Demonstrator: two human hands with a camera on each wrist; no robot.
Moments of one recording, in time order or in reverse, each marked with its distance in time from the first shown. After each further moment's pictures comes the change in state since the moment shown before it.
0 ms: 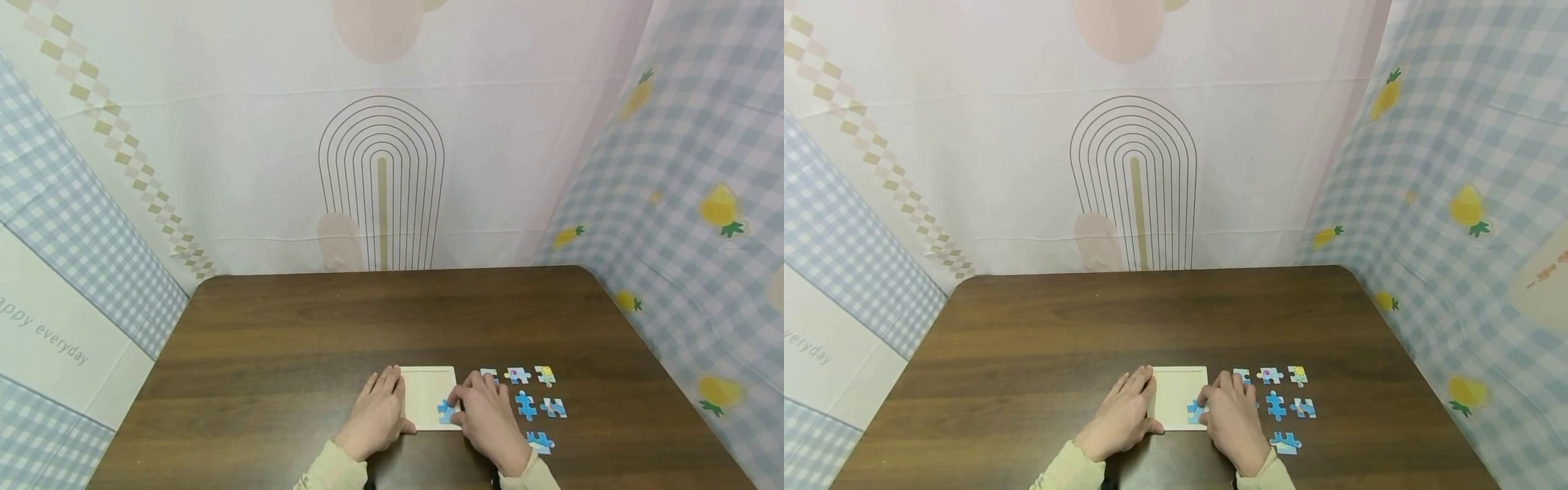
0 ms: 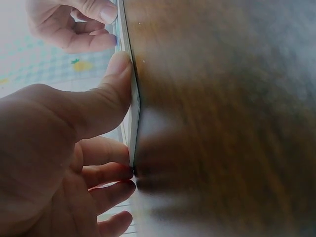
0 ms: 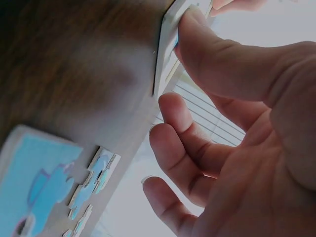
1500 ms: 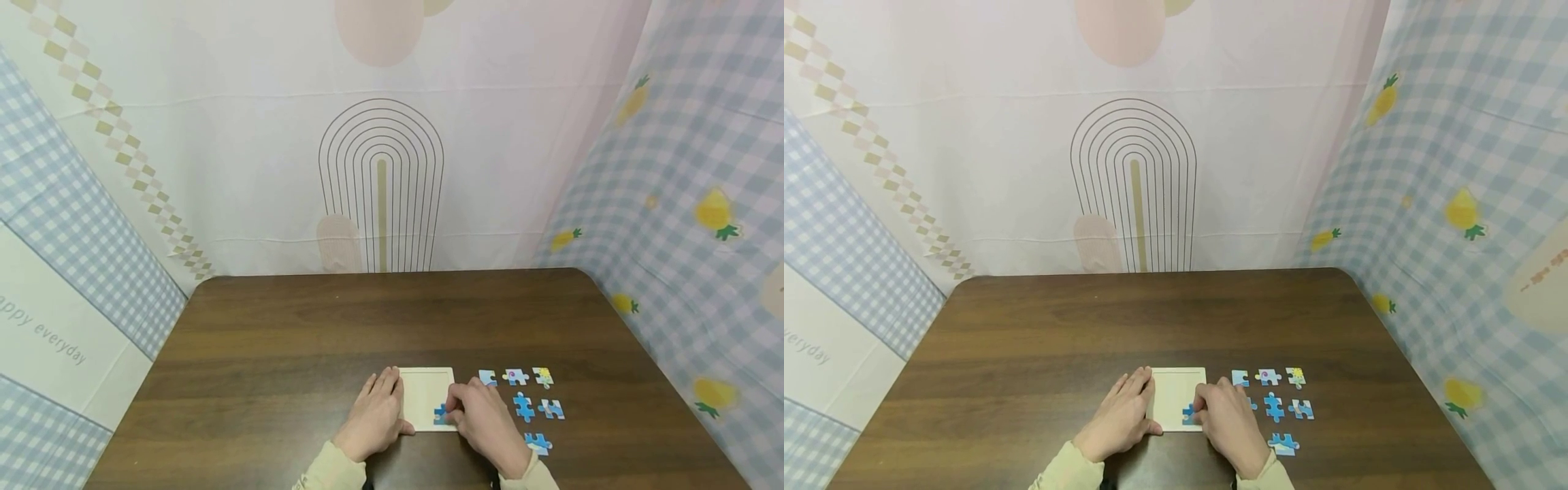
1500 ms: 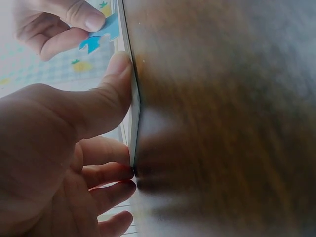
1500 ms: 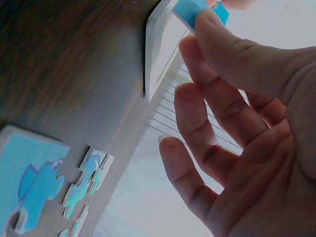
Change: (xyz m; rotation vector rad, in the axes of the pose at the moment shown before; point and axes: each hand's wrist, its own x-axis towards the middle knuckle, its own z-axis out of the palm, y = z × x) left_hand -0.001 -0.001 0.002 0.018 0.048 0.025; right_hand -0.002 -0.004 -0.008 0.135 0.054 -0.086
